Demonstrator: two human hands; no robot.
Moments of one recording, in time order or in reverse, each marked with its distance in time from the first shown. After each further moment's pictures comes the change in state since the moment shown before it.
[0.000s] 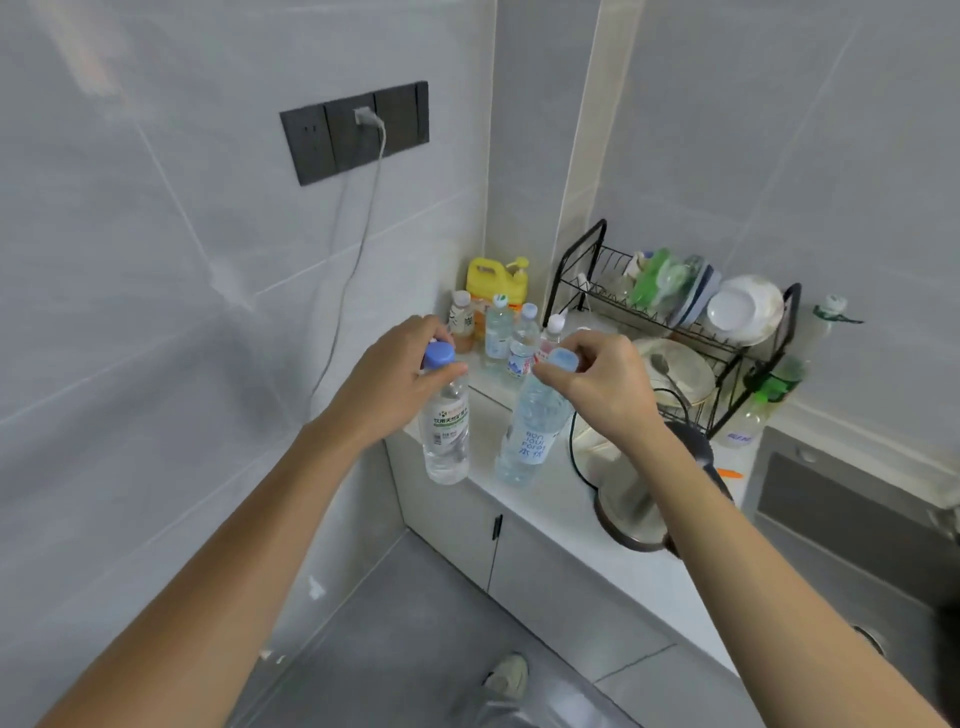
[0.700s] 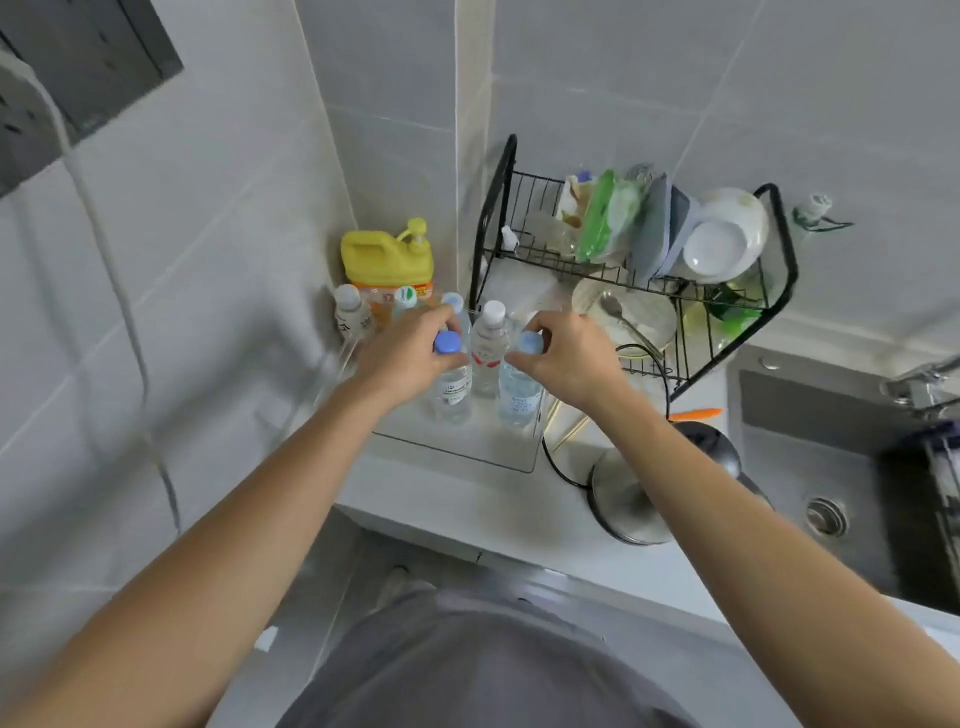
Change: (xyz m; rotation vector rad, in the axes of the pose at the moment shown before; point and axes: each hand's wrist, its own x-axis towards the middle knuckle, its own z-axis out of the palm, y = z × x) left_hand 0.264 -0.116 0.165 0.015 -0.415 0.111; right_hand 0.167 0.133 0.072 -0.369 -0.040 0.356
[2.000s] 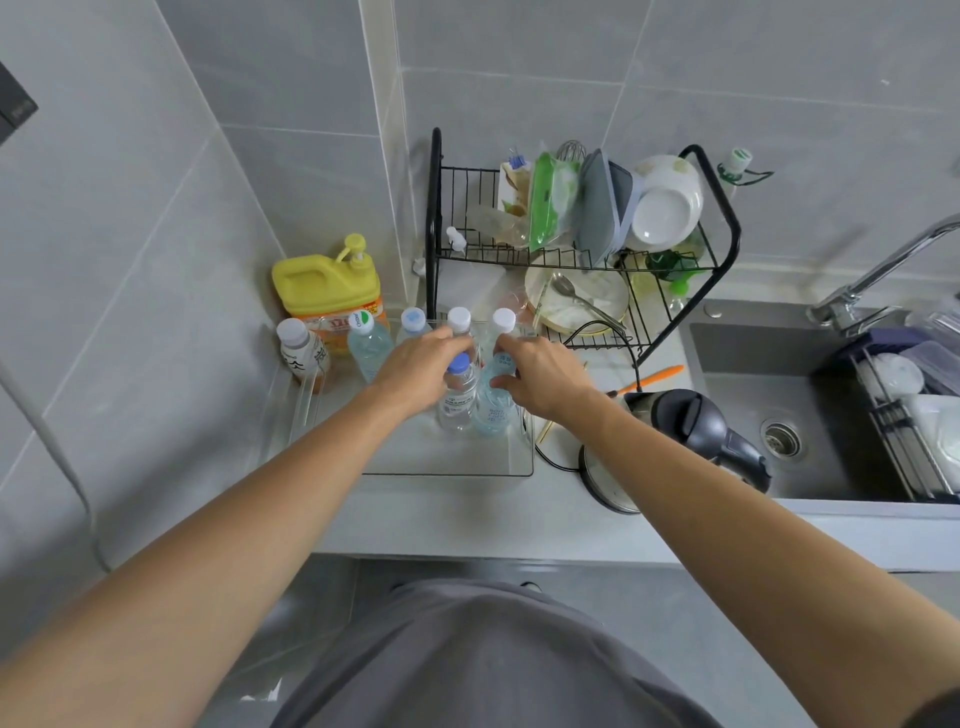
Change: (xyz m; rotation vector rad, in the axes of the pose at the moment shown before) left_hand 0.058 -0.019 0.047 0.280 -0.274 0.341; right_hand 0.011 0.025 0.051 -0.262 -0.088 0.015
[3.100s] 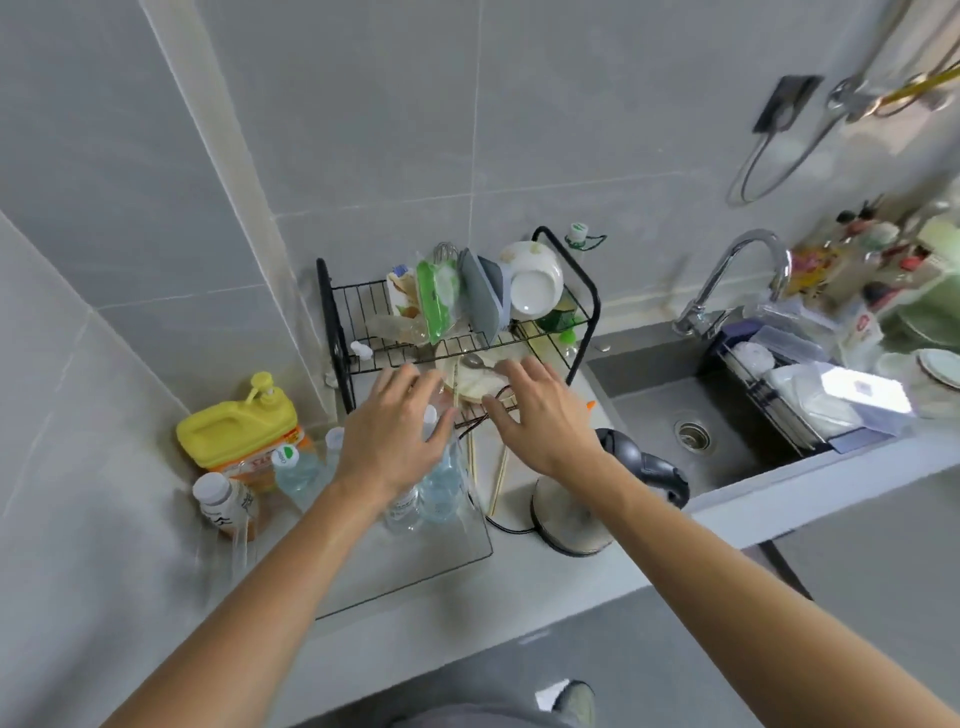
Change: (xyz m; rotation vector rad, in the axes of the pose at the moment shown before) left_hand 0.013 0.072 -0.064 0.026 0.345 0.226; right_hand -0.063 0.007 -0.088 0.038 0.399 0.295
